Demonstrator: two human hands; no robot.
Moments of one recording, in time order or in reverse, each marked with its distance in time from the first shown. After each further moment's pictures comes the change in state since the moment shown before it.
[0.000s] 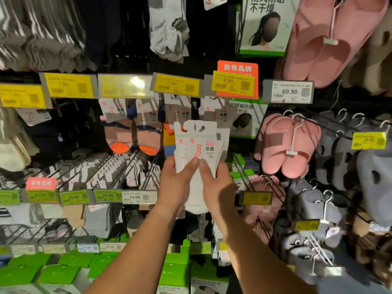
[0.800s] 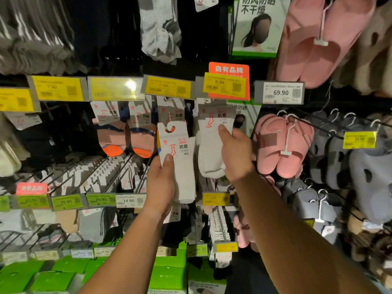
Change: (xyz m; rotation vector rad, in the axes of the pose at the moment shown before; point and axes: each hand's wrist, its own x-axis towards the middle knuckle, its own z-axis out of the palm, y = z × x) left_hand 0.011 0.001 -0.011 0.104 0.104 0.120; right_hand 0.083 -0.047 -0.028 0.115 0.079 0.019
